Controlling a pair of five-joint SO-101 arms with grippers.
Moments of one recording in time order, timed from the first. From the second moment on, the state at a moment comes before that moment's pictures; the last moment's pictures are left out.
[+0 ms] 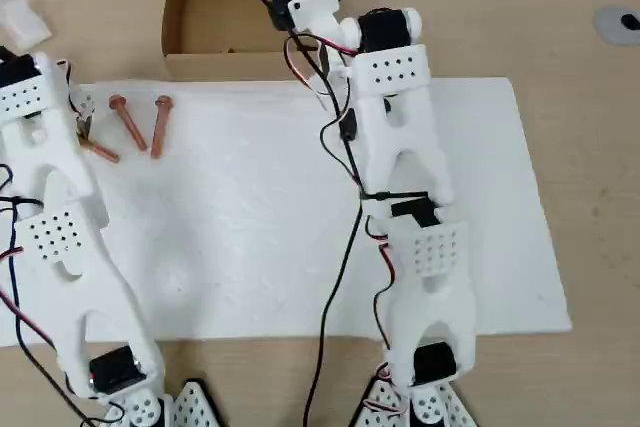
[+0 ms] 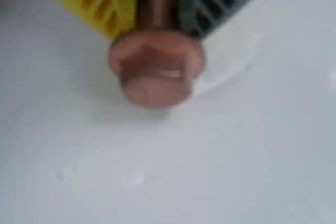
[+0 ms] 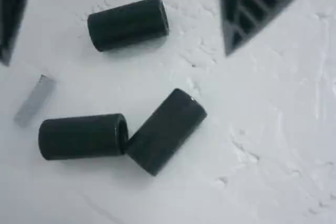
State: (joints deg) left arm -26.9 60.5 -64.4 90.3 28.4; right arm -17.5 39.7 -58.9 101.3 9.1
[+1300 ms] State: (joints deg) left arm -15.1 -11.2 -19.3 95.1 2.1; right arm -18.5 39.7 -48.0 98.3 -13.5
